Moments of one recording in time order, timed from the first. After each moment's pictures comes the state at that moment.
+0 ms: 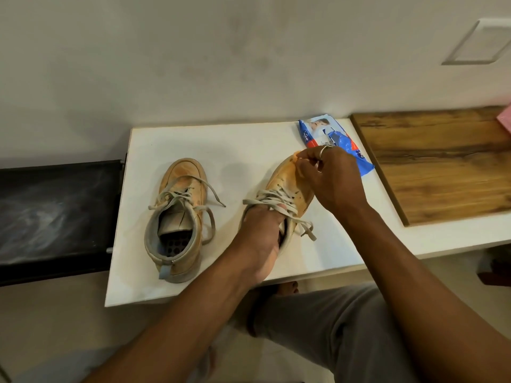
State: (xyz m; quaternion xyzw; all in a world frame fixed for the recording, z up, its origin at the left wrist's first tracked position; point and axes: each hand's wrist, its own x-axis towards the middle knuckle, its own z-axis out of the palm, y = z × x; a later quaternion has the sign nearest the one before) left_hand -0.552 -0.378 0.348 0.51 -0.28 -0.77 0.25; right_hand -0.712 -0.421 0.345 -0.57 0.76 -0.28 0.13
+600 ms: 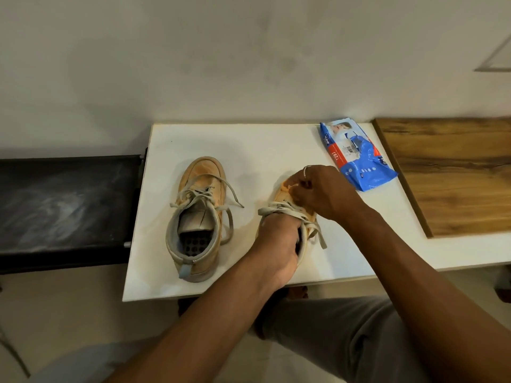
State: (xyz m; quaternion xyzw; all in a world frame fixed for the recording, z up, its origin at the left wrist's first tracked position) left_hand -0.552 -0.387 0.340 0.53 -0.17 -0.79 0.26; right_hand -0.685 -0.437 0.330 -0.66 0.70 -0.10 0.24
